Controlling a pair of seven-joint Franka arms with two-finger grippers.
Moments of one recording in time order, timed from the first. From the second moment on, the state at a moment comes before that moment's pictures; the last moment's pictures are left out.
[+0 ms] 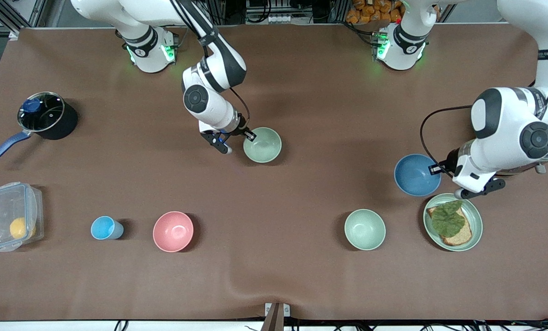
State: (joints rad) left arm -0.01 0.23 -0.04 -1.96 -0.05 2.04 -0.31; right arm 0.70 0.38 0.05 -2.13 0.55 2.53 1.03
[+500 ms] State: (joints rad) left arm -0.01 0.18 -0.04 -2.03 -0.07 2.04 -0.31; right arm 0.73 0.41 0.05 -2.13 0.61 2.57 1.05
